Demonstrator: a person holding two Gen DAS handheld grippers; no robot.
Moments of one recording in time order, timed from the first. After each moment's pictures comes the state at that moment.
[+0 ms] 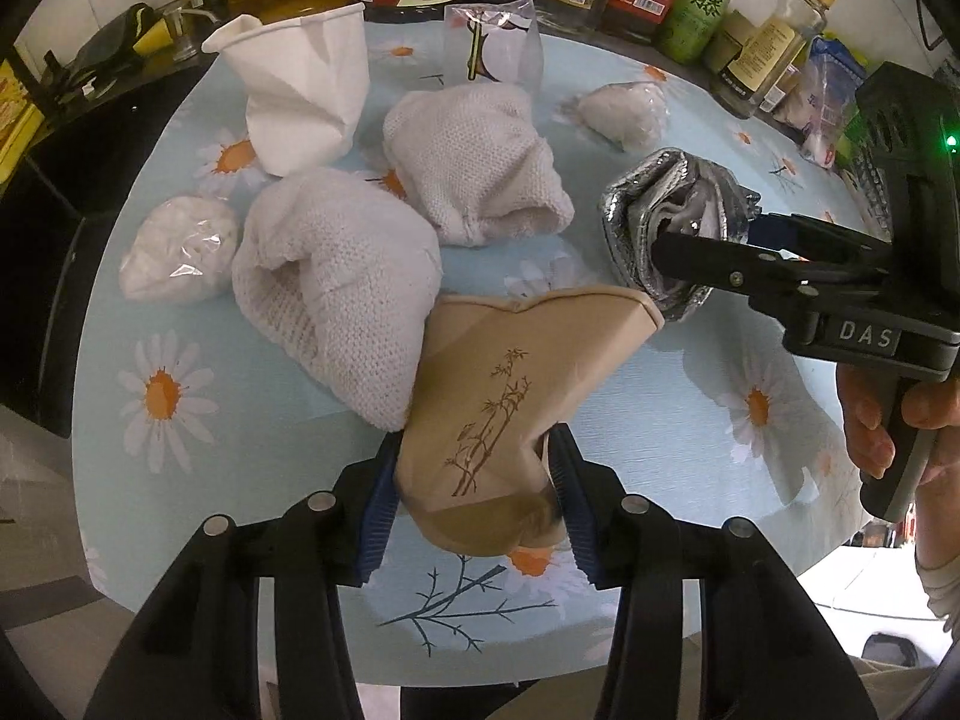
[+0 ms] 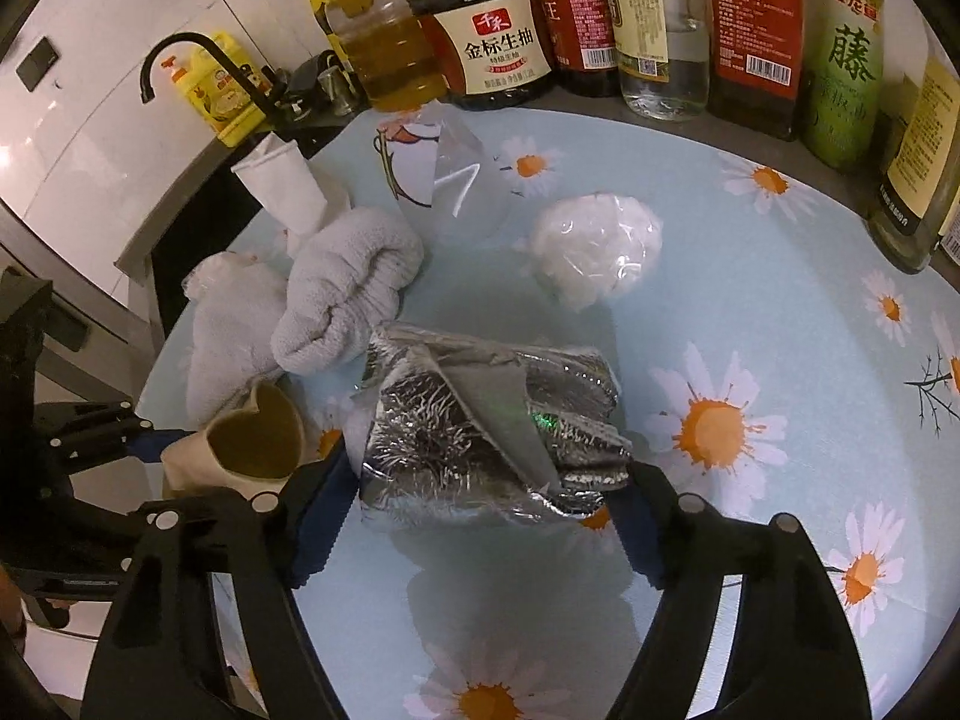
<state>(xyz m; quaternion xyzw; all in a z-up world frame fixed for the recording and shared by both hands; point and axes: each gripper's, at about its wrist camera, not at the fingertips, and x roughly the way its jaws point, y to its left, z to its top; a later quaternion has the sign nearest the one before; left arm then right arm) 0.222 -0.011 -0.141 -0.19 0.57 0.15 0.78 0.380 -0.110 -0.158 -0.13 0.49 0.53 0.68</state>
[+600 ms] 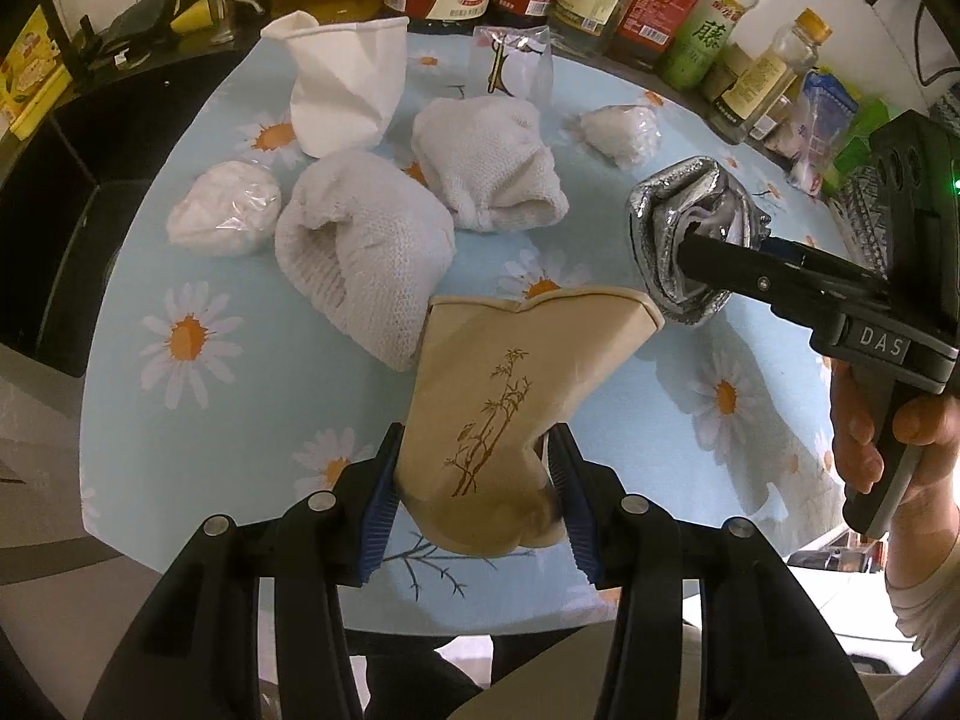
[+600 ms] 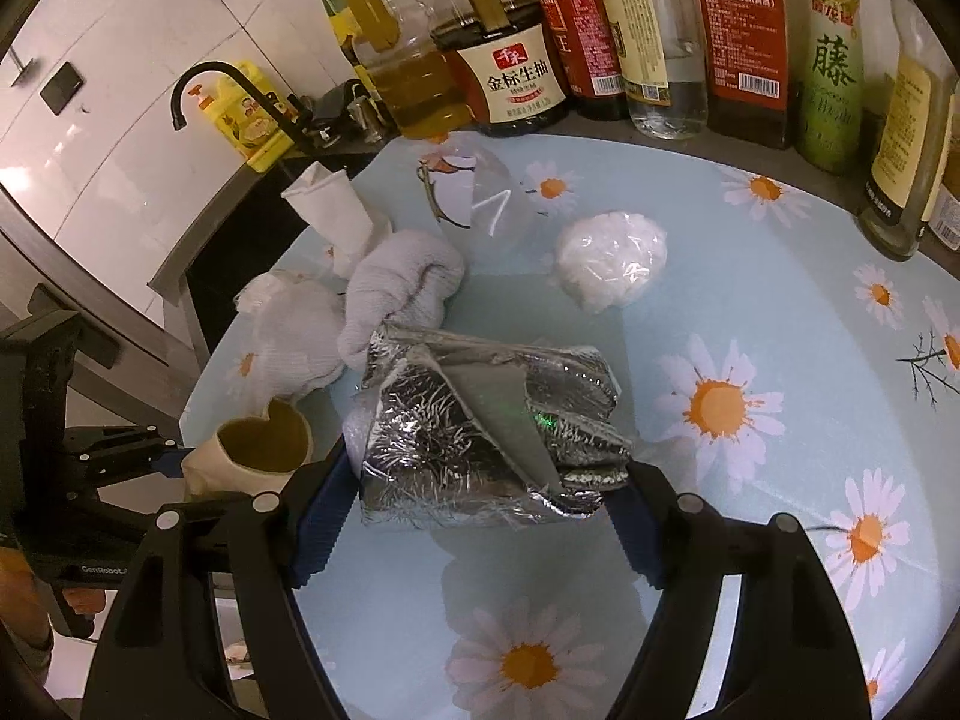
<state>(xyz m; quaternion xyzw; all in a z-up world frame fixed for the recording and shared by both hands) 0.188 -0.013 -0.121 -0.22 0.55 0.15 0.79 0.362 -0.130 -0.133 -0.10 0.48 0.55 0.68</state>
